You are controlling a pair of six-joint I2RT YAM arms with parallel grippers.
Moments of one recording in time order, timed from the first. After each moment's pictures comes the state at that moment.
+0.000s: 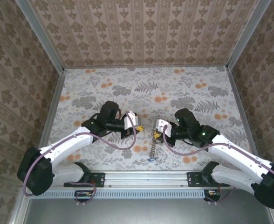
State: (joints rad) left arm -0.73 1.19 0.74 -0.16 0.71 0.53; right arm 0.68 1.00 0.70 -0.41 -0.47 -0.47
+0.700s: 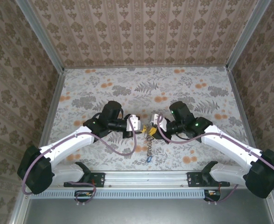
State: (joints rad) left arm -0.77 1.20 0.76 -0.17 0.70 0.71; right arm 0.64 1.15 0.81 -0.44 -0.62 -0.44
